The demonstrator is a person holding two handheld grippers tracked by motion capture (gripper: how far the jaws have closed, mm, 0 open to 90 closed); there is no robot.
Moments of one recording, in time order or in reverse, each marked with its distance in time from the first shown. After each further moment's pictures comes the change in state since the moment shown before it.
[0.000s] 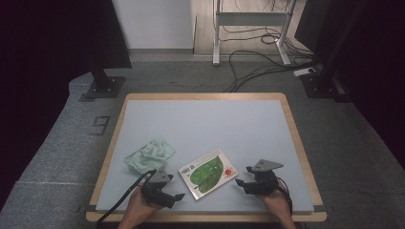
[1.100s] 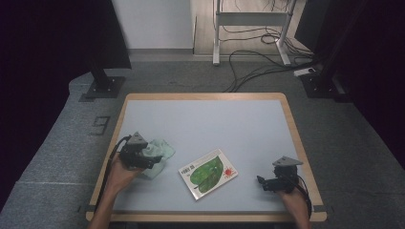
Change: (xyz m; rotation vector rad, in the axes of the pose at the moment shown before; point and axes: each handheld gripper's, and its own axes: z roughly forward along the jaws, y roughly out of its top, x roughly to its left) left arm 0.107 0.033 -0.045 0.016 0.221 -0.107; right arm -0.052 -0.028 -0.025 0.089 -0.240 0.125
